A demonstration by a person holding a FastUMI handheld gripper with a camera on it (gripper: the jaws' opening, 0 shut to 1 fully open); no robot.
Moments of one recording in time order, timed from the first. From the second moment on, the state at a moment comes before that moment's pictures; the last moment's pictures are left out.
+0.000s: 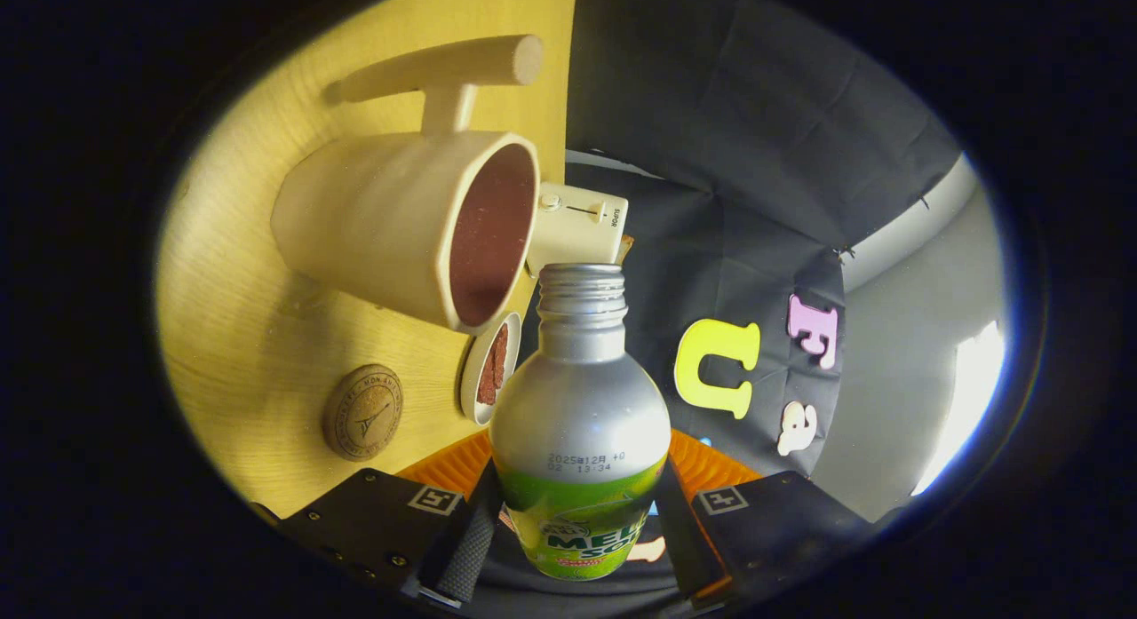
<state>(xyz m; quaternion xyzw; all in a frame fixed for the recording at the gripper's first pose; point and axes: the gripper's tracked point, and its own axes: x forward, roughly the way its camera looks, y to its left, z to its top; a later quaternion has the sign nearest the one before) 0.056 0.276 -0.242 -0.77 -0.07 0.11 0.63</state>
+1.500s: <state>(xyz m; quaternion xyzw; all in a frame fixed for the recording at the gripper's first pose) 0.064 0.221 -0.239 -0.39 0.03 0.12 0.91</state>
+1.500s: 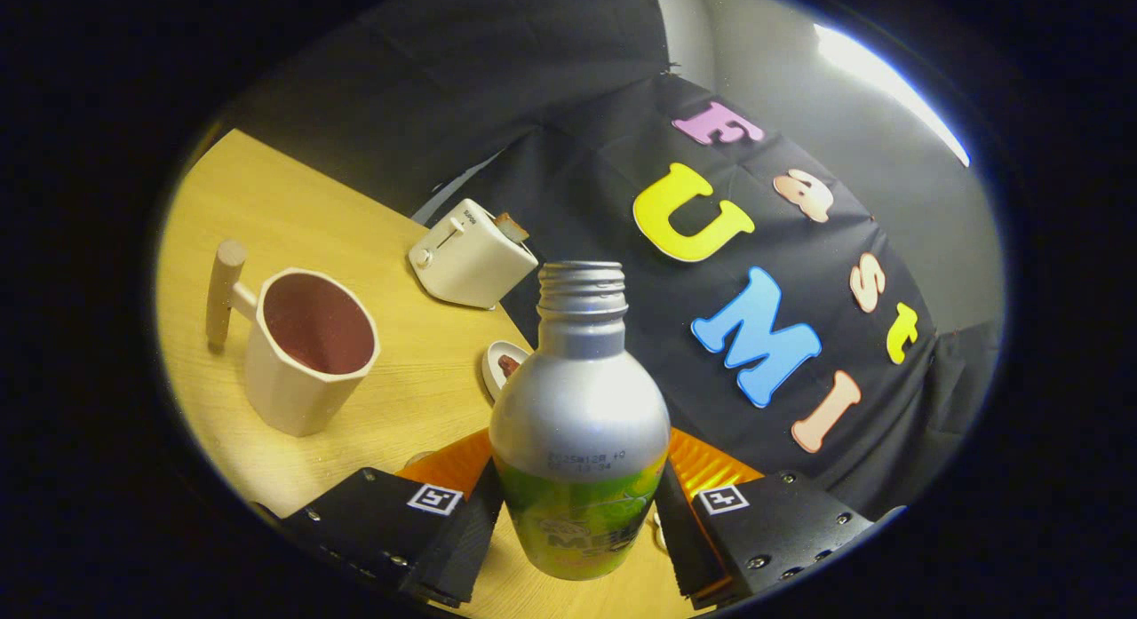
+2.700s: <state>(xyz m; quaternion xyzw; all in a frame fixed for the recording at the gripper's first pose) 0.105 0.243 -0.266 0.00 0.09 0.18 0.98</state>
